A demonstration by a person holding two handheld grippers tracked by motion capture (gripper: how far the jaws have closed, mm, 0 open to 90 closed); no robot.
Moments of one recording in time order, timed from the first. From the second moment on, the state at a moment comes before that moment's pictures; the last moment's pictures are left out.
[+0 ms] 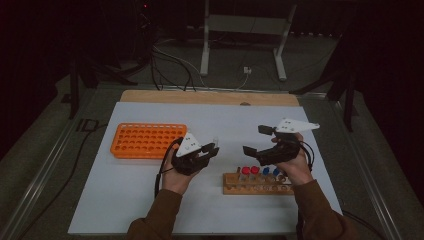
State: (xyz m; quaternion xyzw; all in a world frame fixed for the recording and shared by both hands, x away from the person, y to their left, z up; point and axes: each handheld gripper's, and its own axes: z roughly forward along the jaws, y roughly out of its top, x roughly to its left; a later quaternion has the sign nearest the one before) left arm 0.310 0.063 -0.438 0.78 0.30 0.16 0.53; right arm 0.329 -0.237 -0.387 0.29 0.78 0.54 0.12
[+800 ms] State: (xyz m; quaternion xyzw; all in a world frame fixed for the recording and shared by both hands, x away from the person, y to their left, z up) left arm 0.306 0.113 -0.441 0.75 0.34 0.19 0.54; right arm 0.319 -0.295 -0.408 0.36 0.75 0.52 0.17
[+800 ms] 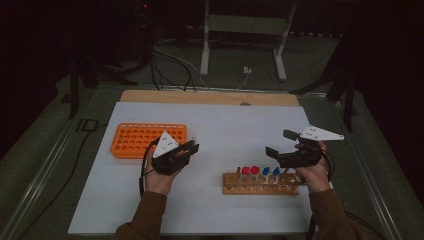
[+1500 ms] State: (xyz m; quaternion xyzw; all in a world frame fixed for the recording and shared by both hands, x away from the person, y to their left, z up) left arm 0.314 0.151 -0.452 0.73 0.39 0.27 0.50; right arm 0.307 -0.315 -0.415 0.39 0.73 0.54 0.18
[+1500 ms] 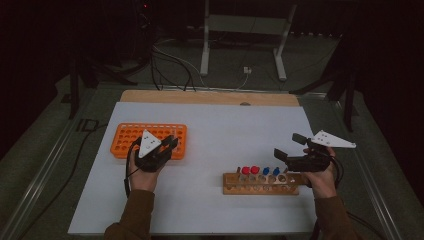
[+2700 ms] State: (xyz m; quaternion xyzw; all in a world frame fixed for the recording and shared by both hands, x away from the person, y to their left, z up) left arm 0.334 0.154 -0.497 0.75 0.44 0.26 0.42; right arm 0.305 -0.317 -0.419 0.39 0.73 0.54 0.18
